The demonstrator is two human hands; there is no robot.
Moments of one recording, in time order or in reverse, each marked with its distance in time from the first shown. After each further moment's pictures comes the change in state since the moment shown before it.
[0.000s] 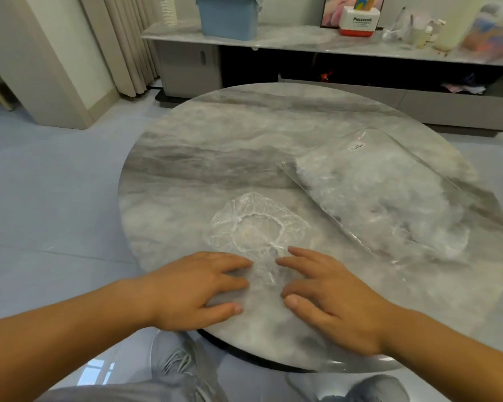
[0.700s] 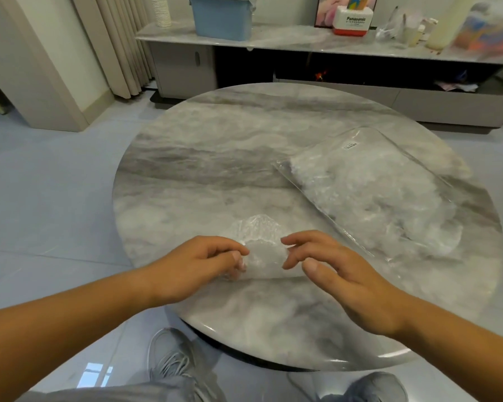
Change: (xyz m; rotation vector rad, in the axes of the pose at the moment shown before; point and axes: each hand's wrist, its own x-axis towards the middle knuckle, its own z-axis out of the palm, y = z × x) left_hand 0.019 0.012 -0.017 -1.008 0.233 -0.351; right_hand -0.004 -0.007 -0.024 0.531 0.228 0.073
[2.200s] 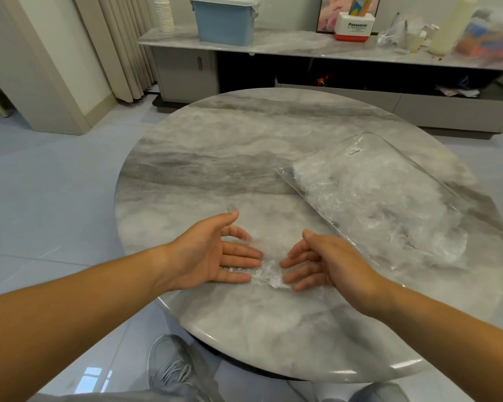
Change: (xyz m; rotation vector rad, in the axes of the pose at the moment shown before) left_hand 0.038 0.012 -0.009 -0.761 -0.023 -0.427; right_hand 0.043 0.016 0.006 0.666 0.117 0.366
